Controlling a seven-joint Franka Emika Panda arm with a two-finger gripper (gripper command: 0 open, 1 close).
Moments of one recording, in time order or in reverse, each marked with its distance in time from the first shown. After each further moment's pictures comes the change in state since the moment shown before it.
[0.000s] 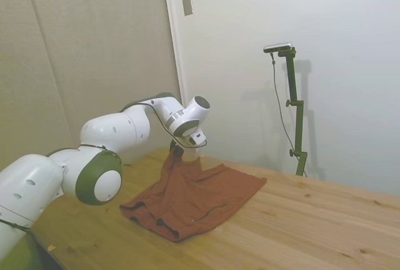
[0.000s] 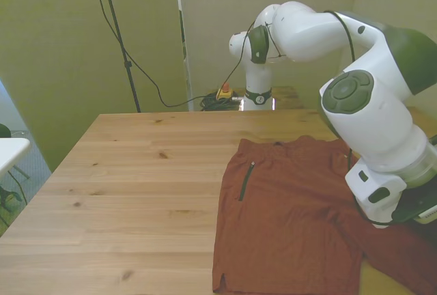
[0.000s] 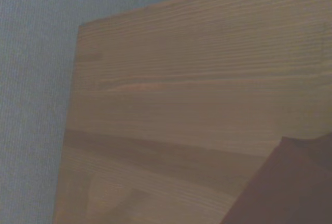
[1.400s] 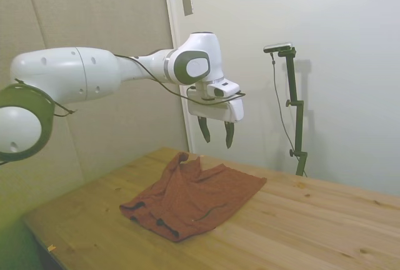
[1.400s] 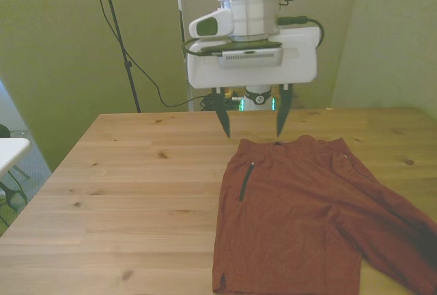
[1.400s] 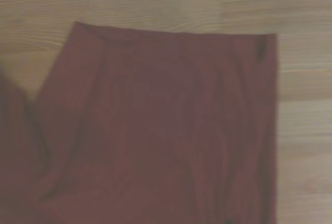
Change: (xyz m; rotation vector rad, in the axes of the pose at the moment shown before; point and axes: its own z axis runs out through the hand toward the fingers) arm -0.044 0.109 -0.302 -0.480 0.560 0.116
